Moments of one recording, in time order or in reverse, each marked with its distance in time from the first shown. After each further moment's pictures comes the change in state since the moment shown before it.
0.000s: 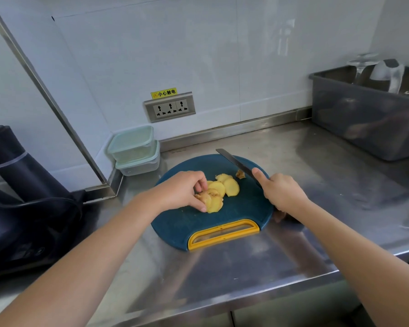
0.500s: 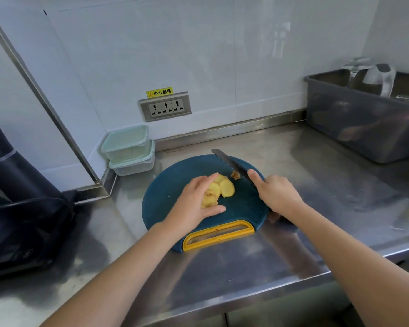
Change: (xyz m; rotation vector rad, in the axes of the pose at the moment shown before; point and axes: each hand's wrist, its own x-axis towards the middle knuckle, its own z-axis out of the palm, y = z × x) left_hand 0.001 0.006 0.065 -0.199 0.278 0.085; right_hand 0.000 0.000 0.002 -0.048 0.003 -0.002
